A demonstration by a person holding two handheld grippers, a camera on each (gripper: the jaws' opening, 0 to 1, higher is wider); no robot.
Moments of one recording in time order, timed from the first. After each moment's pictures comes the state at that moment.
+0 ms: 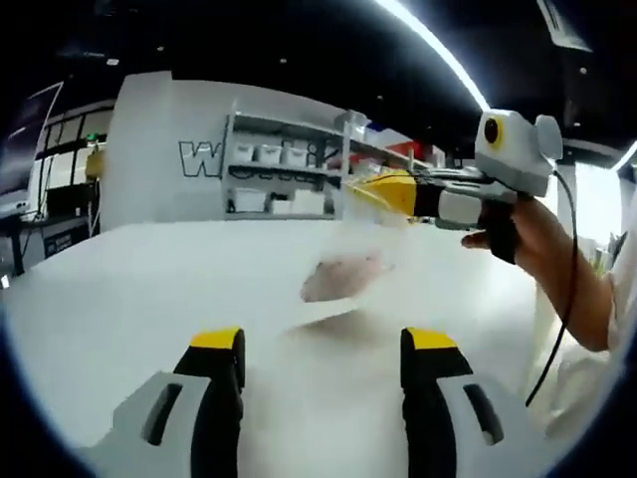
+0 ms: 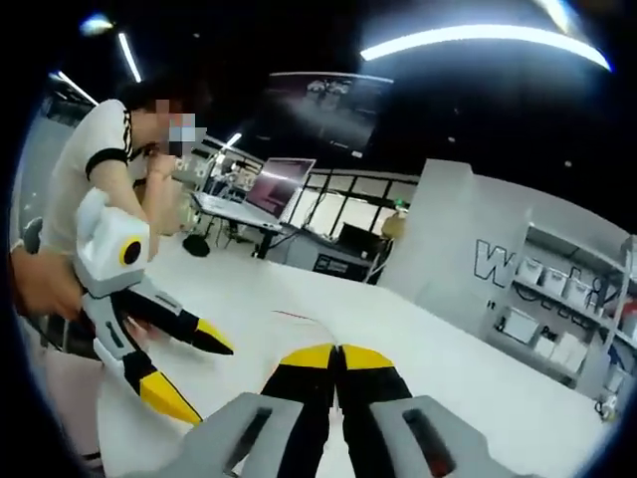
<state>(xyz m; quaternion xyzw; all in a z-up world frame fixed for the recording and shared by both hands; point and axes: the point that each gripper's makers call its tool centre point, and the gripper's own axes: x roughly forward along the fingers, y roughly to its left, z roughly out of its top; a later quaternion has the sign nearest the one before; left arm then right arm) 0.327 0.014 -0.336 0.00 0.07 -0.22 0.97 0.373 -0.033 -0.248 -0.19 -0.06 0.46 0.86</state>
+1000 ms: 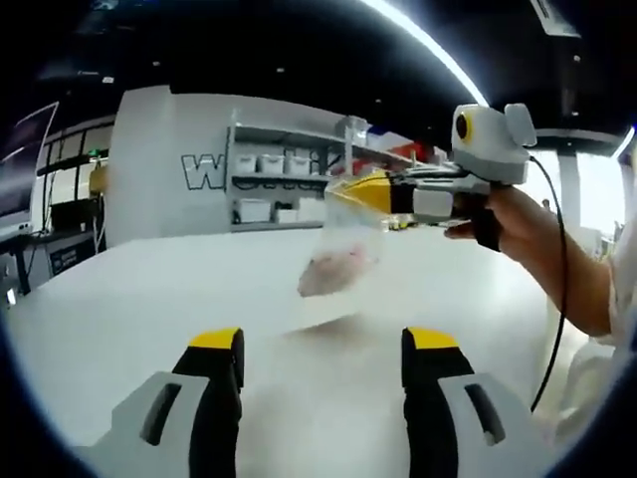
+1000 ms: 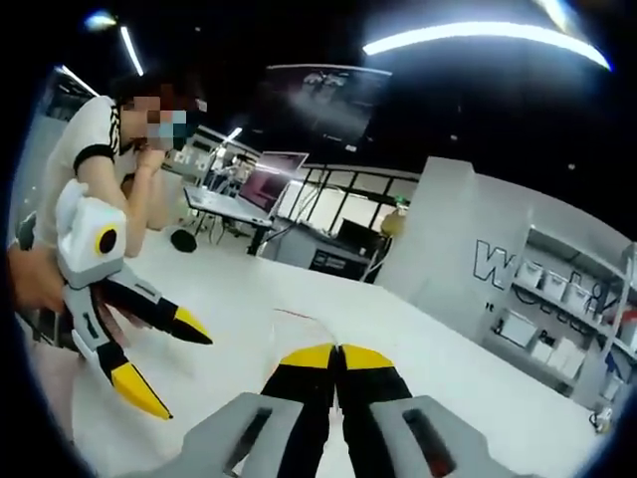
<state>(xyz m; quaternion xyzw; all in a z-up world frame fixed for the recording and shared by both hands) 0.339 0.015 -0.325 0.00 0.06 -0.21 0.97 0.407 -0.028 -0.237 -0.21 -0.06 0.46 0.86</state>
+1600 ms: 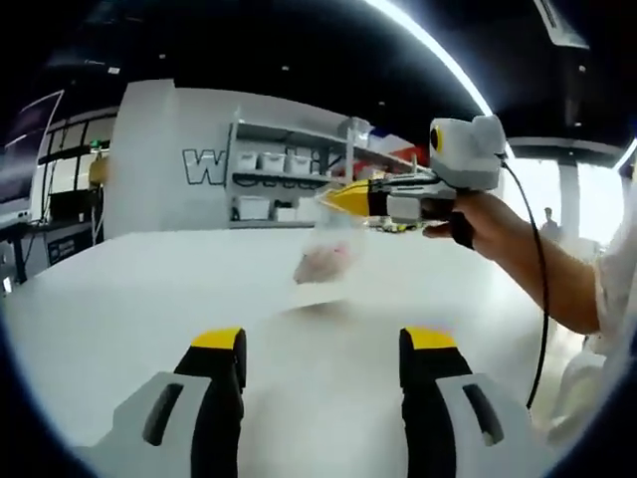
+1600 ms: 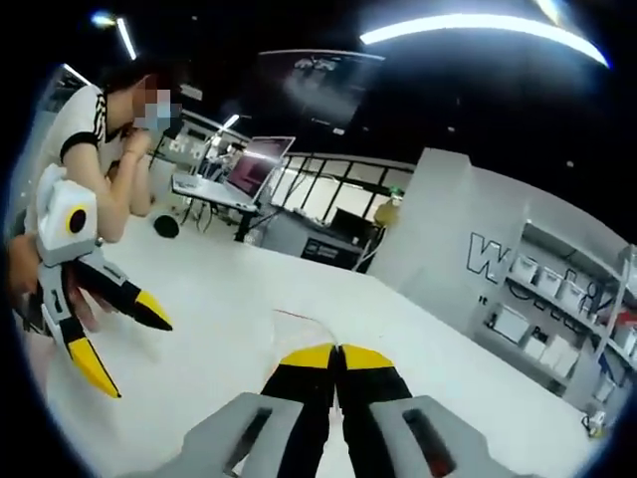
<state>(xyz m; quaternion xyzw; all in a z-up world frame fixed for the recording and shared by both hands) 0.337 0.018 -0.326 -0.02 0.07 -0.21 0.97 0.449 -0.033 -0.241 -0.22 -0.04 0.44 0.87</state>
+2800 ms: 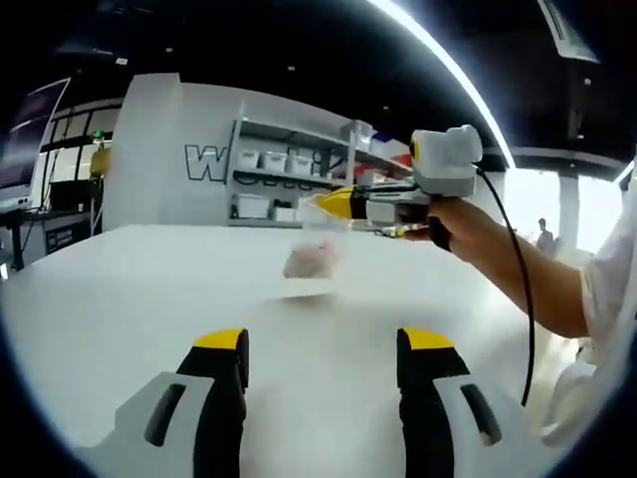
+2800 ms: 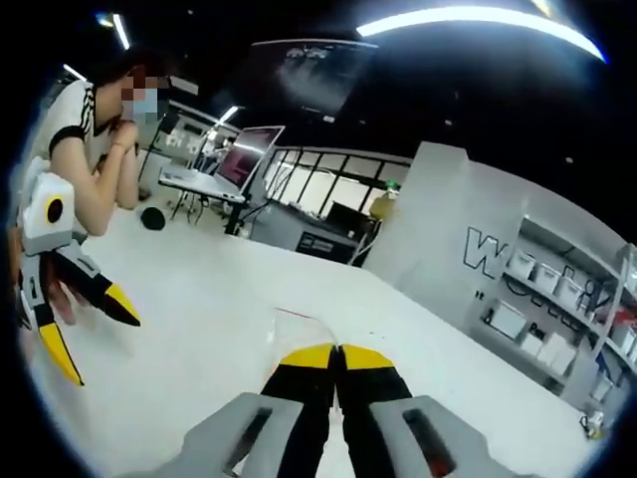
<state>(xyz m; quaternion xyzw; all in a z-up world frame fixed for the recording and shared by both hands) 0.335 0.018 -0.328 -0.04 0.07 -0.22 0.97 0.478 -0.029 -0.245 -0.23 -0.03 0.44 0.87</state>
